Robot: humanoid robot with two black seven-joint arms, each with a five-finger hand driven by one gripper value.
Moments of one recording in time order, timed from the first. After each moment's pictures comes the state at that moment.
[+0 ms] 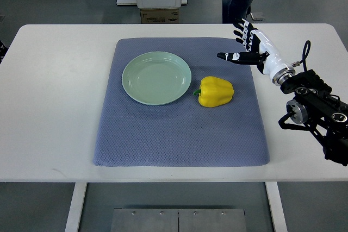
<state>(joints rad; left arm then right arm) -0.01 0.00 -0.11 -0.22 0.09 0.18 -0.17 0.80 -0.26 0.61 0.85 -0.71 -0.01 0.31</state>
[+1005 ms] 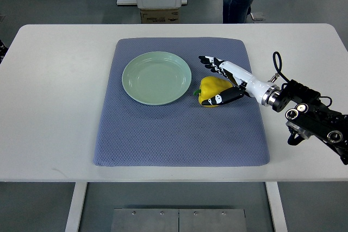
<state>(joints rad) -0.01 0.00 -0.11 -0.22 0.09 0.18 -0.17 0.84 -0.33 0.34 0.96 -0.92 0.03 0.33</state>
